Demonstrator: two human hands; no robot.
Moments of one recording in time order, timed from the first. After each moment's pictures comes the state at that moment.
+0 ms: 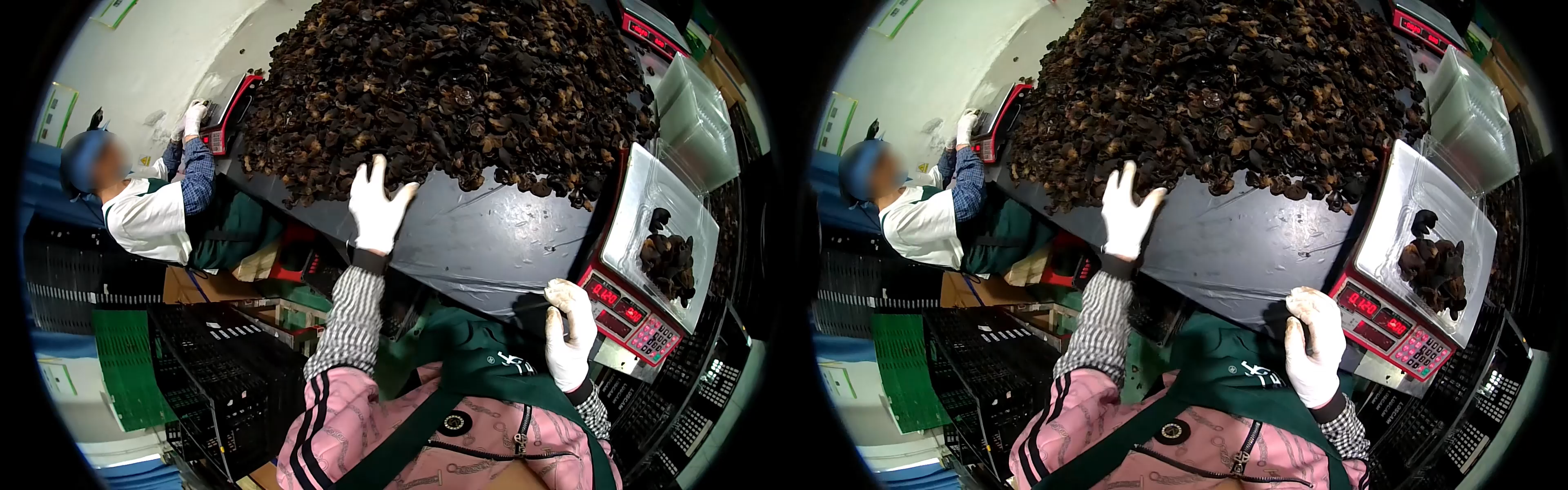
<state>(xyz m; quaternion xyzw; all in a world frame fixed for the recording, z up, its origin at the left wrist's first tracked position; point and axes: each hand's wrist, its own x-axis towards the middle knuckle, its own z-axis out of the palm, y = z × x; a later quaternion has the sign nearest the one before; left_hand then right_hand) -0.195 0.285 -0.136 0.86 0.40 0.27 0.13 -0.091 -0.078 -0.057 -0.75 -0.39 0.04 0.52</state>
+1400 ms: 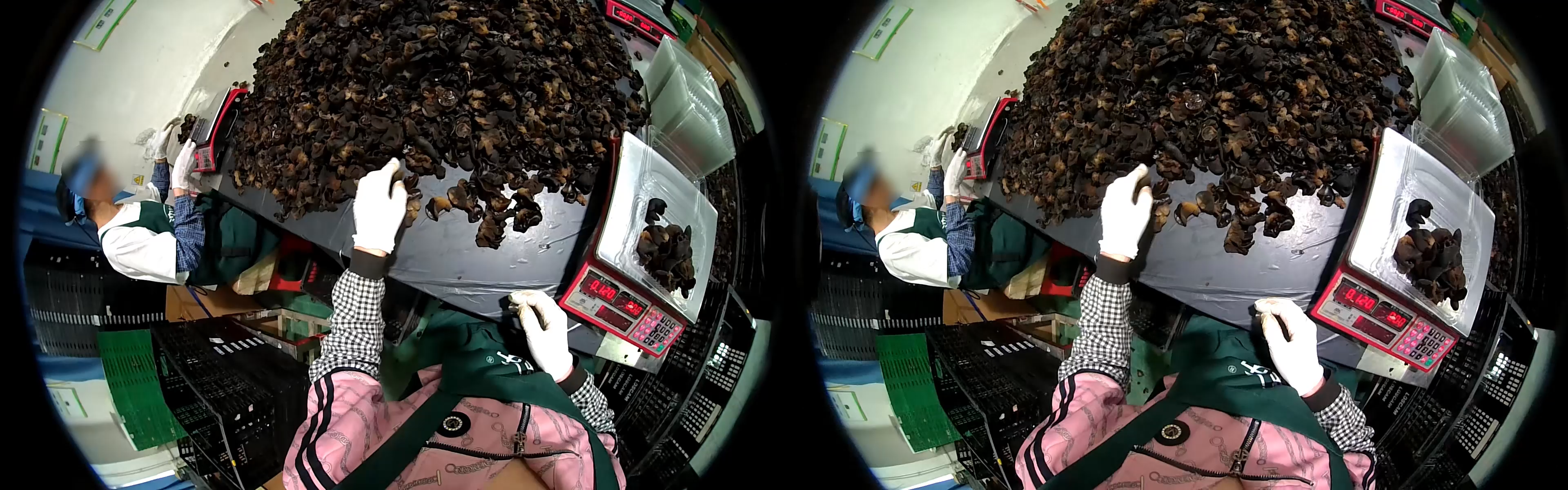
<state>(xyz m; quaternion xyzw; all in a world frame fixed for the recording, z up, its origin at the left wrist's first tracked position) -0.171 0.285 -0.126 0.90 0.27 0.31 0.16 -0.106 -0.071 -0.104 -0.72 -0.26 0.29 0.58</state>
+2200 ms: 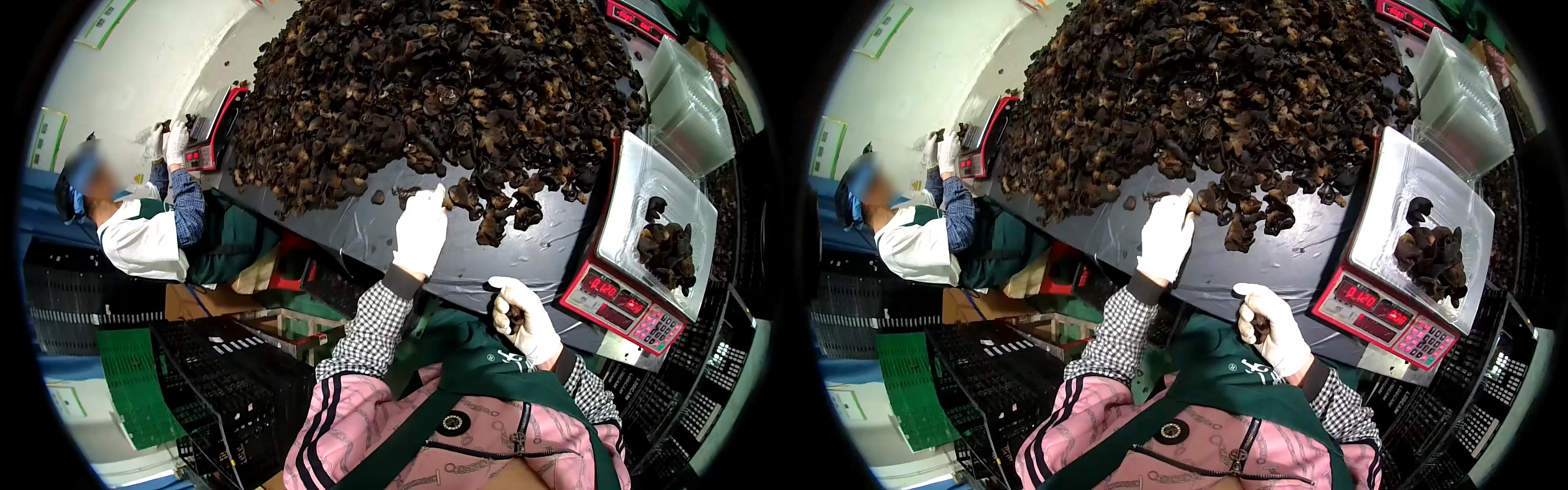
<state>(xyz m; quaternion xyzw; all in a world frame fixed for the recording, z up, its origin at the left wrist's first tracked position) -0.164 0.207 -0.131 0.94 0.23 0.23 0.13 -0.103 -0.045 -0.127 -0.31 0.10 0.62 0.72</state>
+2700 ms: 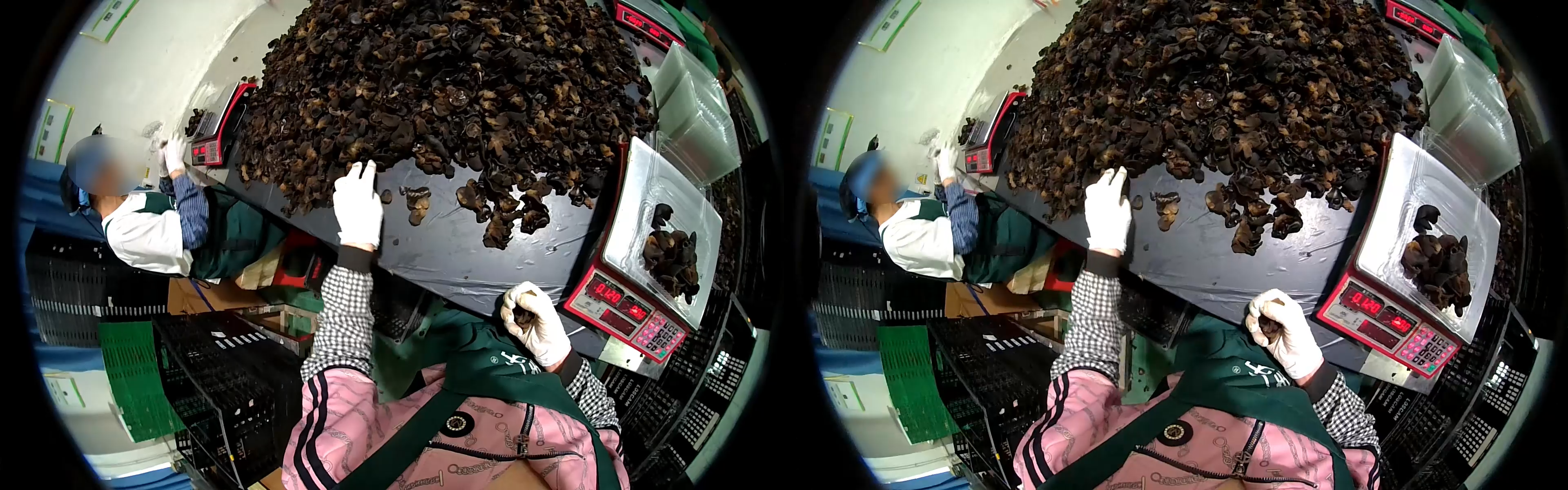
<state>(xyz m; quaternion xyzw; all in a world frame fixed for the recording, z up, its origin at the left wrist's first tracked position) -0.206 0.314 -0.125 0.91 0.30 0.27 -0.07 -0.097 -0.050 -0.122 -0.31 0.06 0.58 0.75</state>
